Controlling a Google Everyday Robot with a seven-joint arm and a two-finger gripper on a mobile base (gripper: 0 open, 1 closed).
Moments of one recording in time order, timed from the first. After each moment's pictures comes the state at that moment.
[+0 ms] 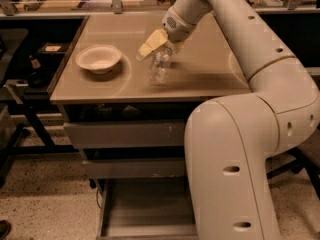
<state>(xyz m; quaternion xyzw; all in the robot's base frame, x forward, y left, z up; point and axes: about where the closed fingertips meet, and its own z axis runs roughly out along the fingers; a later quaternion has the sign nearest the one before) 0.731 -0.011 0.861 -0.38 0.88 0.23 0.14</state>
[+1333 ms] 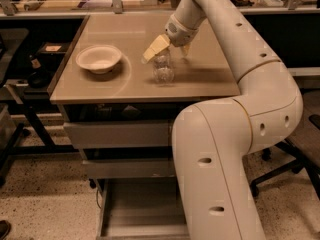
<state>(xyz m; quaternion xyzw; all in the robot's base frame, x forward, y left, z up) 0.762 -0.035 0.829 -0.32 0.92 0.19 0.13</state>
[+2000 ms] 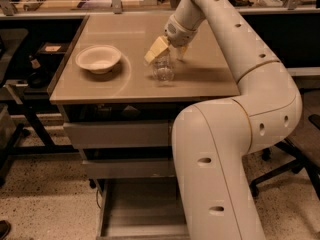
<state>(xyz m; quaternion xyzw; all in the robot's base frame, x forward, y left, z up) 0.767 -0.031 0.827 -0.32 0.92 0.19 0.13</state>
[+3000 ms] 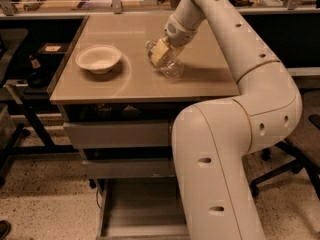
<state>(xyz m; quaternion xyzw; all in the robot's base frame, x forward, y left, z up) 0.767 -0.031 0.827 -0.32 0.92 0.19 0.13</state>
